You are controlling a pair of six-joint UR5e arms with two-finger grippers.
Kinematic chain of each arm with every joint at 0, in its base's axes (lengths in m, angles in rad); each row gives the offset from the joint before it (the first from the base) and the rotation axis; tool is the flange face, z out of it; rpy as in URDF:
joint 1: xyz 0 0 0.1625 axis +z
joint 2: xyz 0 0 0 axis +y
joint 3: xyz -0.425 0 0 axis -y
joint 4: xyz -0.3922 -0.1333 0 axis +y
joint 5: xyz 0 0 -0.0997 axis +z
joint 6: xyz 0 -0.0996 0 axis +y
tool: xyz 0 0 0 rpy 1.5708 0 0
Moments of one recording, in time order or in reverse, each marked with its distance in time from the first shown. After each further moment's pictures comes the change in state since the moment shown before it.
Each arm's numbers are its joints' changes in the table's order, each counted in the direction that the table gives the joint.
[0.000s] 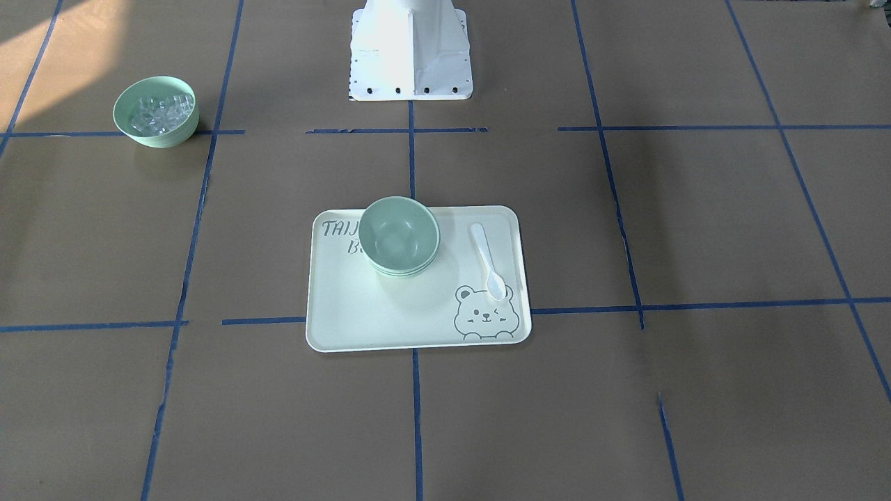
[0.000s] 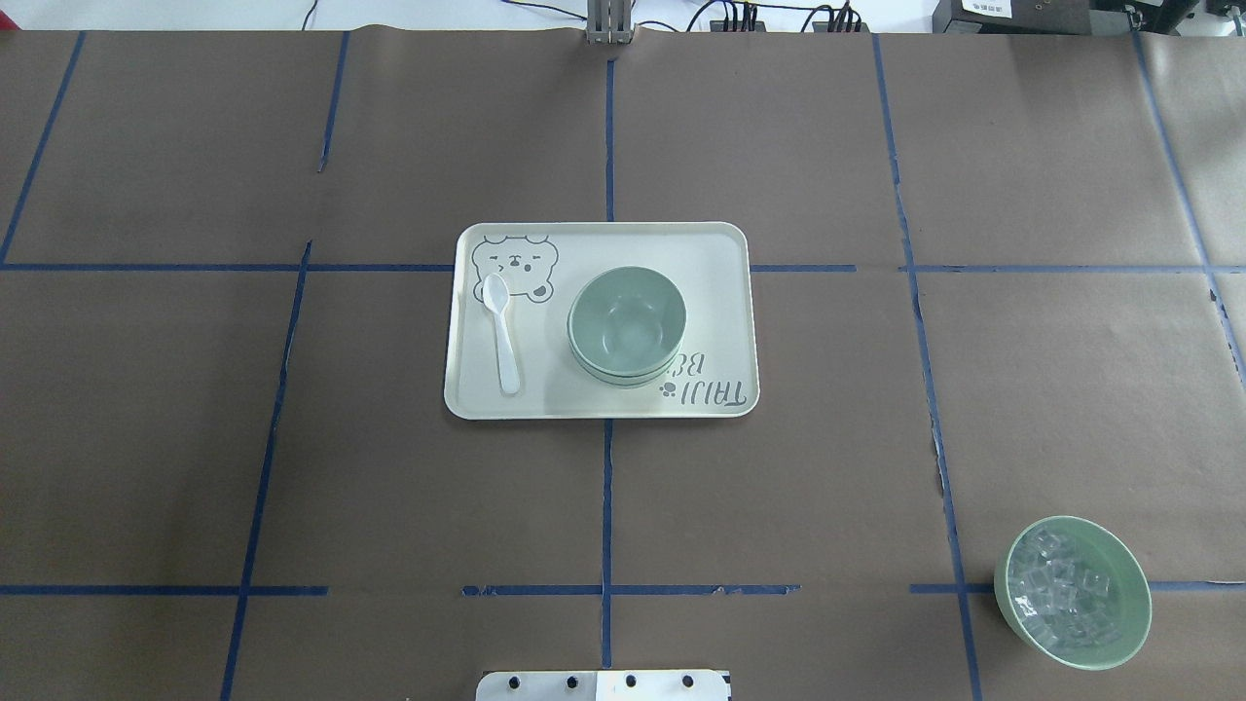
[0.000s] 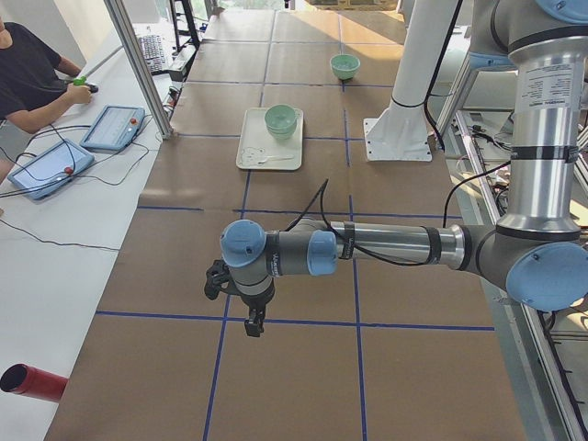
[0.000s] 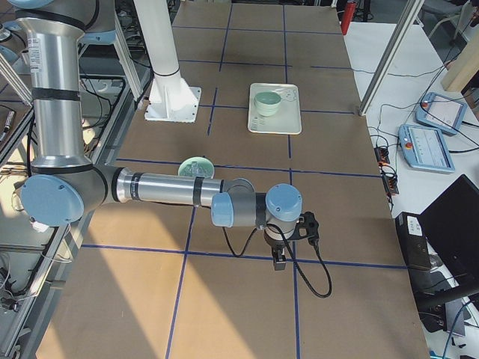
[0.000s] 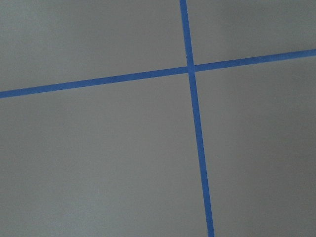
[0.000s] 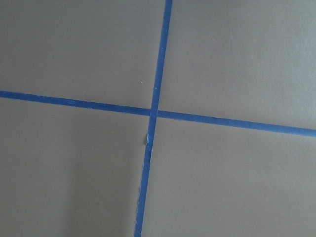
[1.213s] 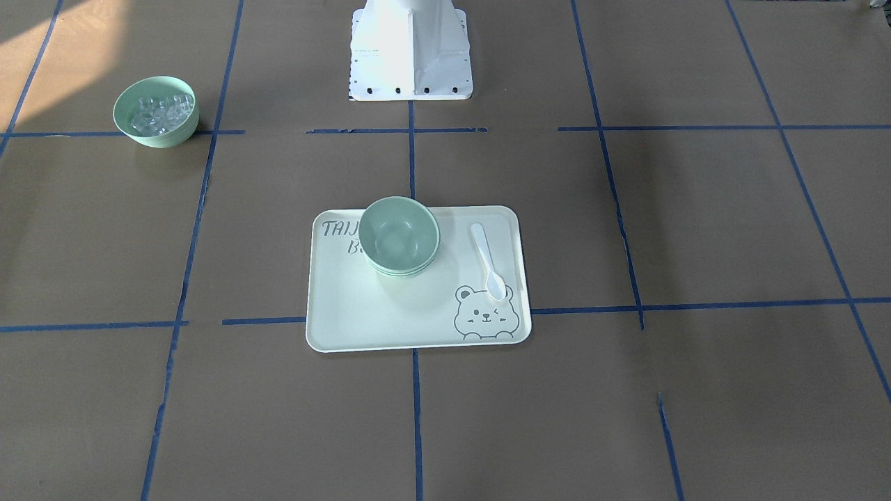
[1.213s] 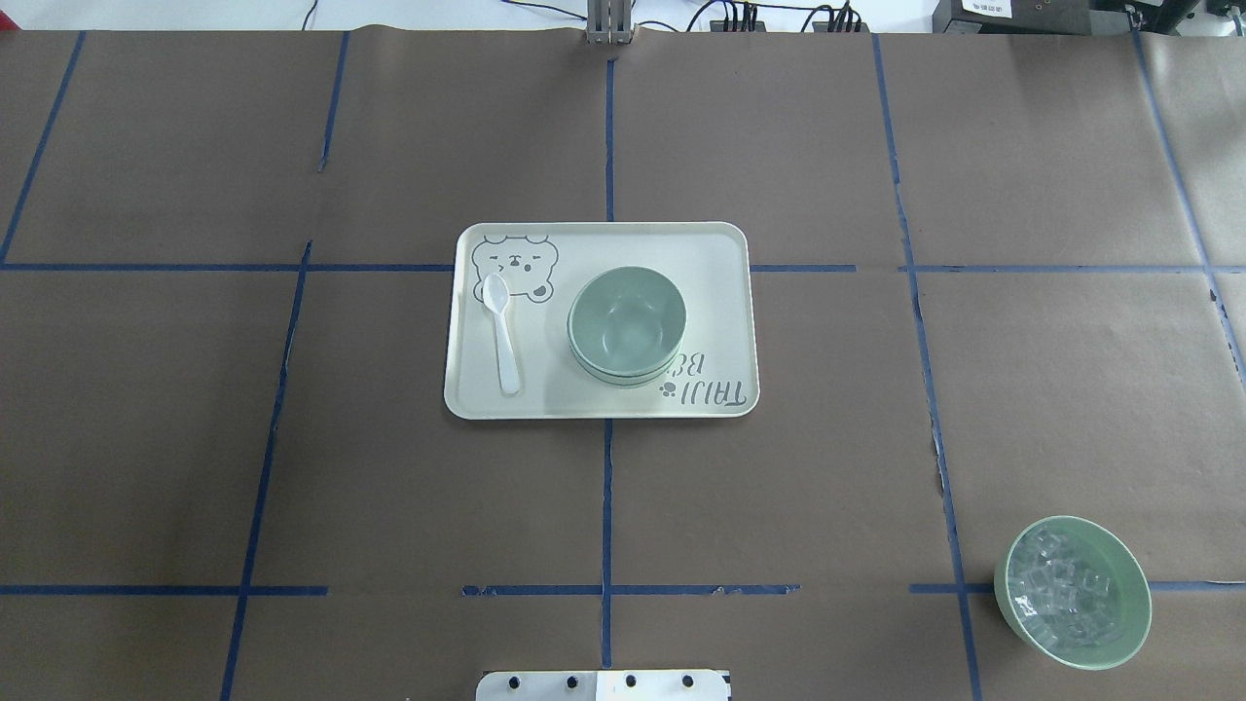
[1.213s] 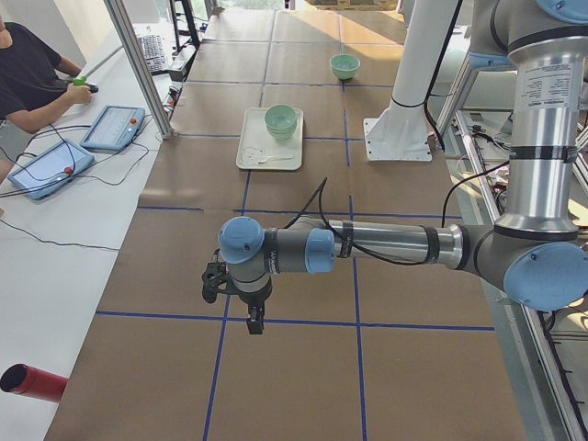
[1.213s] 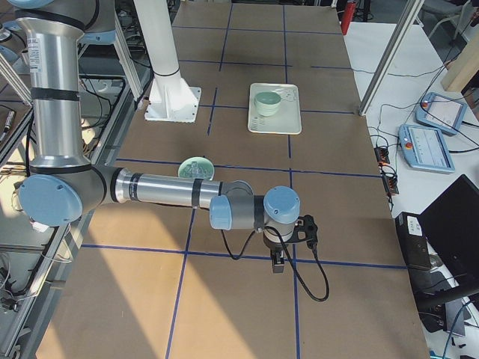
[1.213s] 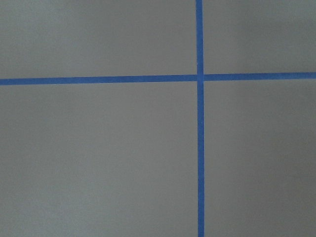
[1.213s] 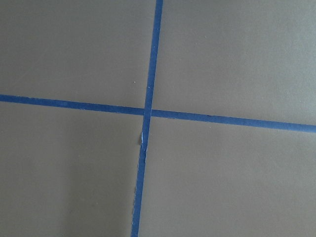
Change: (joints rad) left arm 0.001 0.011 -0.001 0.008 0.000 0.201; right arm 0.000 0.004 -0.007 -0.014 0.002 -0.021
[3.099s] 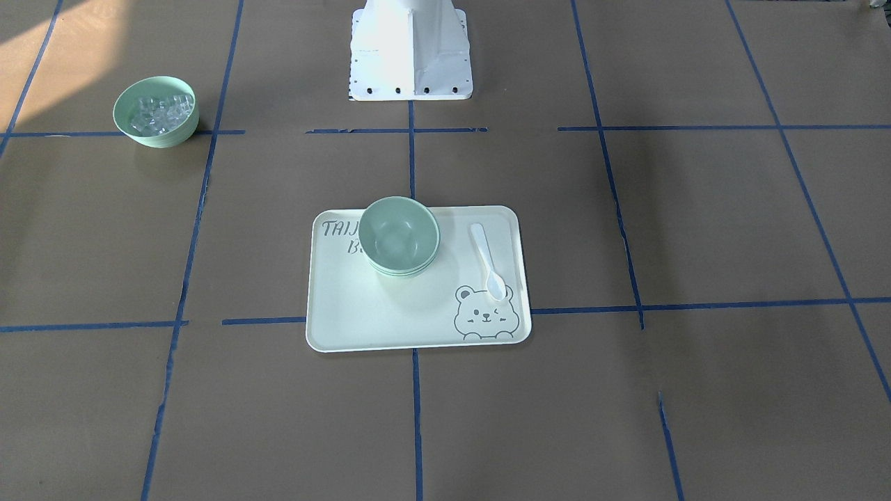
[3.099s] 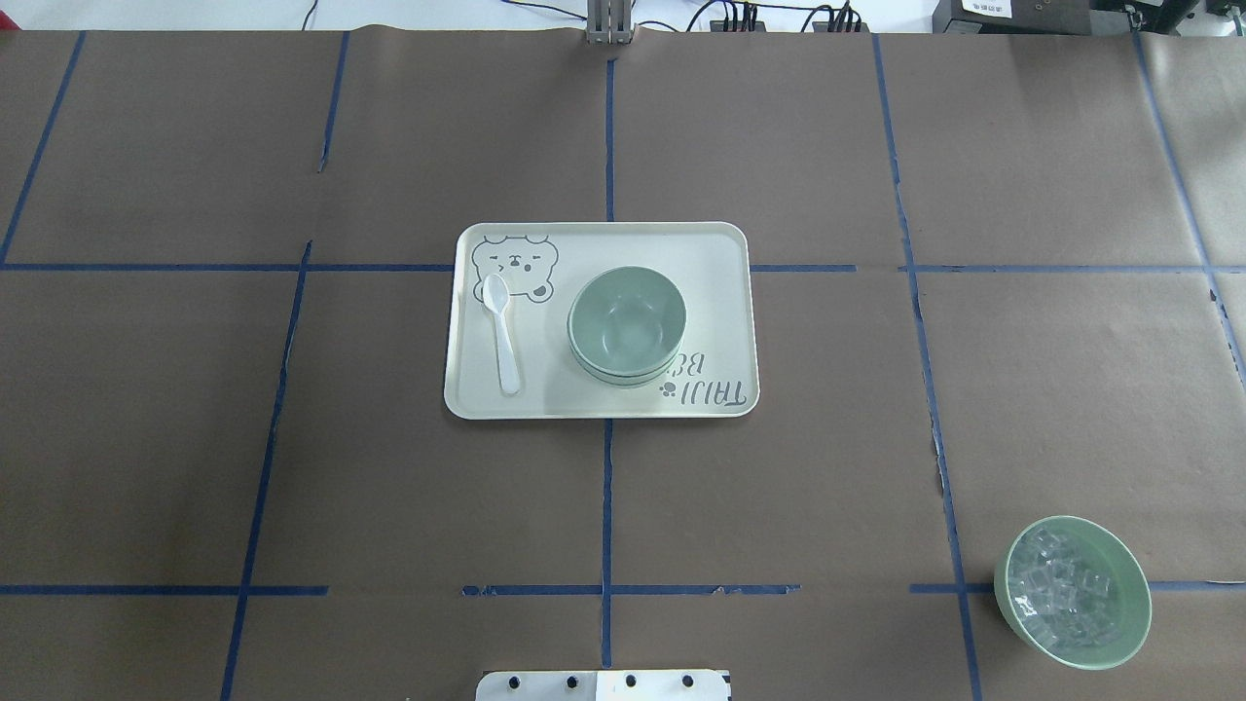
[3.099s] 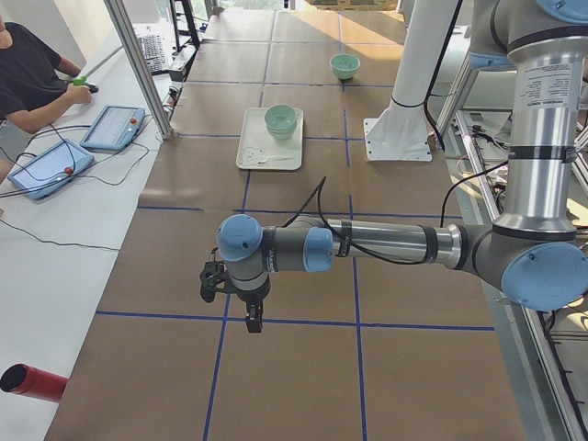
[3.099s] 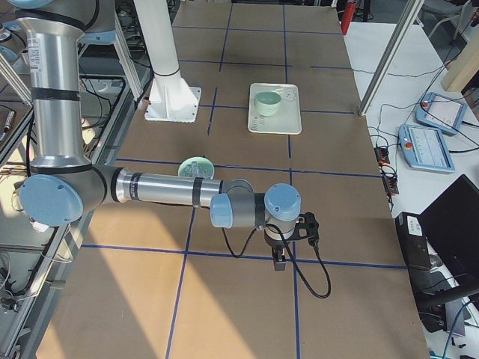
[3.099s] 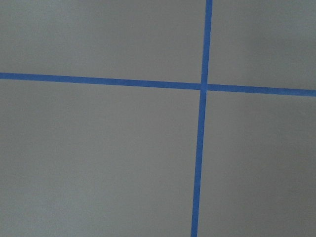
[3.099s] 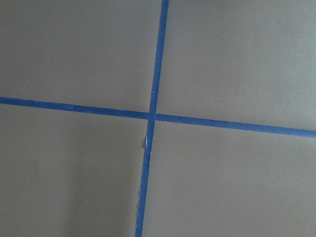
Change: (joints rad) left arm 0.000 0.005 0.001 0.003 0.000 0.010; right arm 0.000 -0.003 0.009 0.000 -0.003 0.000
